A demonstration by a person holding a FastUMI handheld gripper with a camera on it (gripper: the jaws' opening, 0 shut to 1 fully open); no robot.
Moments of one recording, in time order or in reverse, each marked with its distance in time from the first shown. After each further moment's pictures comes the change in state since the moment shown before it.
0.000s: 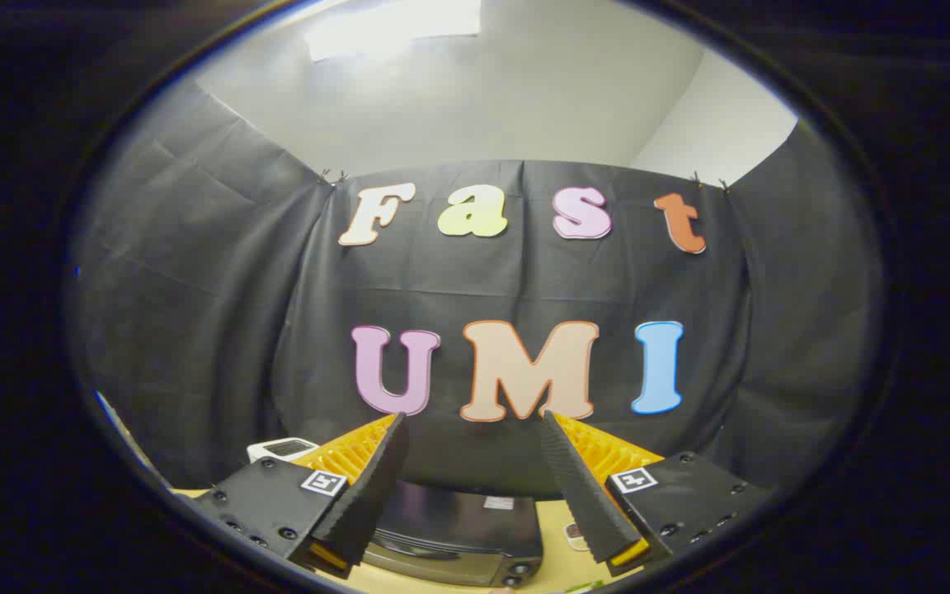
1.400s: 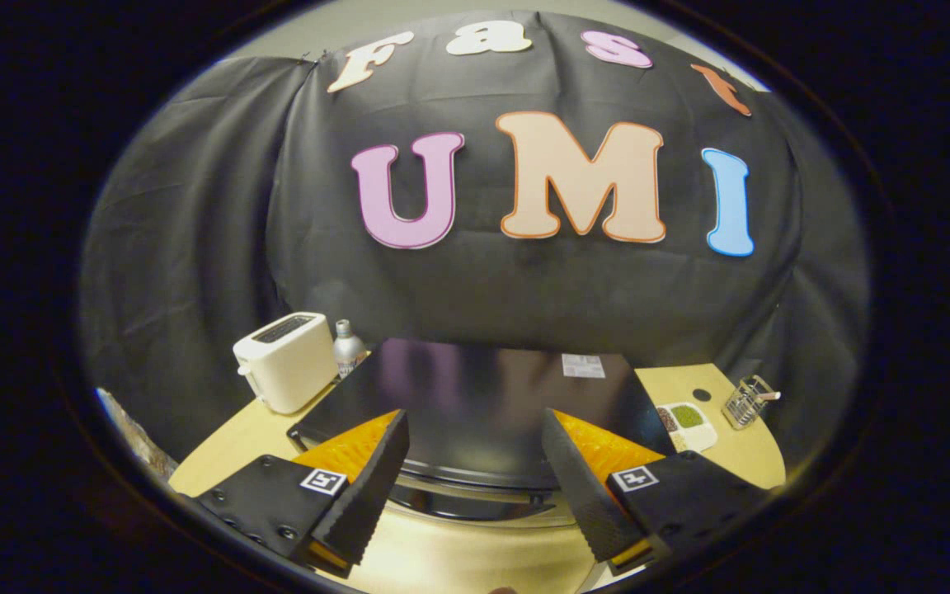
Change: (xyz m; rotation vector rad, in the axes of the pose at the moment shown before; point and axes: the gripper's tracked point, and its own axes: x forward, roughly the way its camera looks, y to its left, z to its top) arm 0.049 0.043 -0.261 -0.001 0.587 0.020
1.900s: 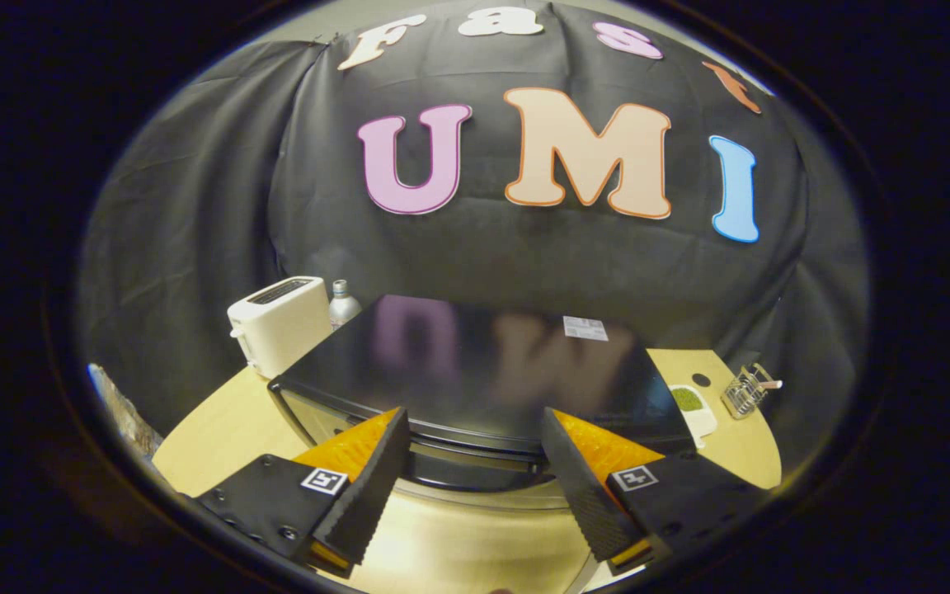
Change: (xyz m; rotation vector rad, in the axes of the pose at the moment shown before) arm -0.003 -0.003 -0.034 -0.020 0.057 0.016
